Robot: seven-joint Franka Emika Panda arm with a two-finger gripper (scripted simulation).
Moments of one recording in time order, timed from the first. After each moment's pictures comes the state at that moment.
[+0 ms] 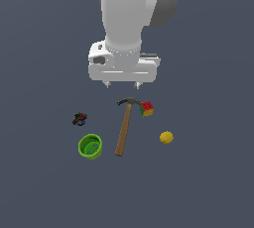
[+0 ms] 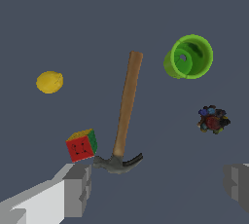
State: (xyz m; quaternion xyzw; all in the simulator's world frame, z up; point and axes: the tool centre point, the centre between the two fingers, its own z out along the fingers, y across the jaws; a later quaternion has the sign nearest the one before) arm -0.015 -0.014 0.290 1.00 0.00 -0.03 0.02
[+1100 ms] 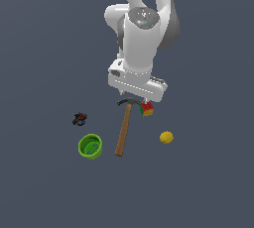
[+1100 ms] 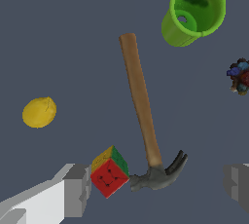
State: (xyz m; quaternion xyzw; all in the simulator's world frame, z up) arm -0.025 0.027 0.218 0.98 -0.20 -0.02 0.02
